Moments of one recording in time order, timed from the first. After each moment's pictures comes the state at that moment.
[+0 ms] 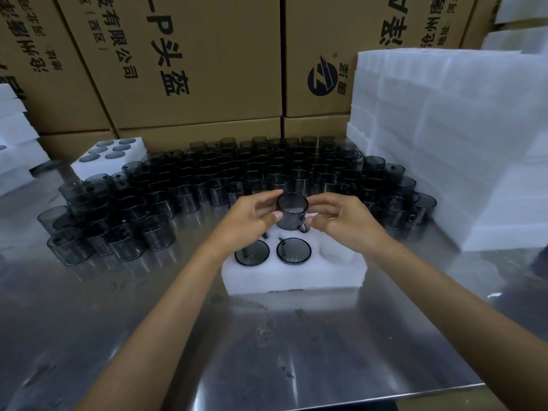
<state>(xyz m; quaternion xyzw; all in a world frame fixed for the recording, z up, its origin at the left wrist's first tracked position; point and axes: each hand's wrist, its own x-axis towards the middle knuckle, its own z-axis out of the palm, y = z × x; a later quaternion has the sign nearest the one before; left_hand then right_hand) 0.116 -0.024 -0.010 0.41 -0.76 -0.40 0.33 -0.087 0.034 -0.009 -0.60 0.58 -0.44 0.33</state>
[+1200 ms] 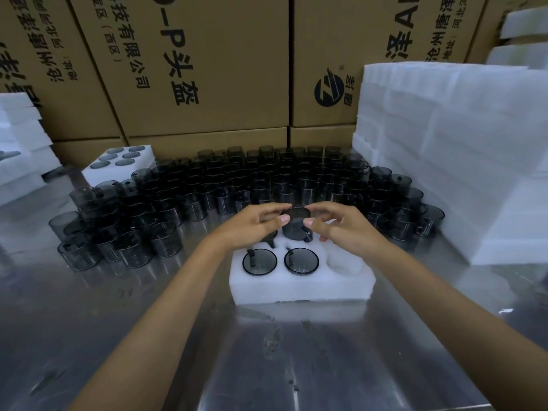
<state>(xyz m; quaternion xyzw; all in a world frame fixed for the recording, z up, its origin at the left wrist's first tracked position) 0.128 -0.045 -0.005 0.40 -0.80 -0.40 0.21 -0.089 0.013 -0.018 -0.62 0.57 -0.43 0.34</state>
